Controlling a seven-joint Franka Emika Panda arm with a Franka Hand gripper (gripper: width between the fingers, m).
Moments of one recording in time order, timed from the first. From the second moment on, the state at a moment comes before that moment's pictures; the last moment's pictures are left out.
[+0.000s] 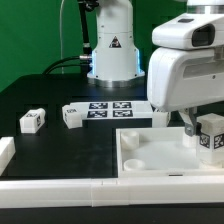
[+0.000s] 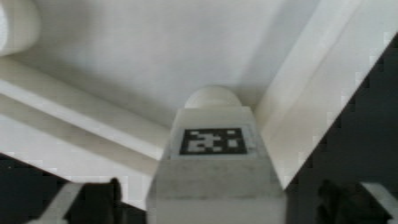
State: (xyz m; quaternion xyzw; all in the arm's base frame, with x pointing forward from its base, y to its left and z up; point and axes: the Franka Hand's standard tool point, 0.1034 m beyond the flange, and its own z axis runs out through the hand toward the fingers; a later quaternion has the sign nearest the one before) arm 0.614 0.121 0.080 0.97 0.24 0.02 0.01
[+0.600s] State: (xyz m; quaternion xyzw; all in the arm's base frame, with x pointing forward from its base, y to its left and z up) arm 0.614 0.121 0.080 0.99 0.15 0.02 0.00
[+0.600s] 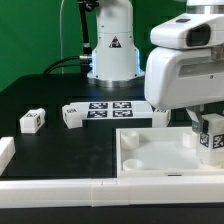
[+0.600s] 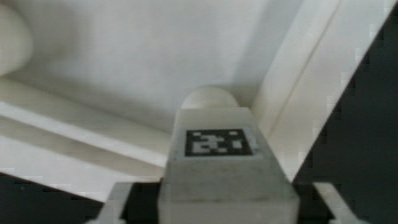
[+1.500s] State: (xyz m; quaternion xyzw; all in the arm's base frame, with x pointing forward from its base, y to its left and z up) arm 0.615 0.126 0.079 0.91 -0.41 0.03 -0.01
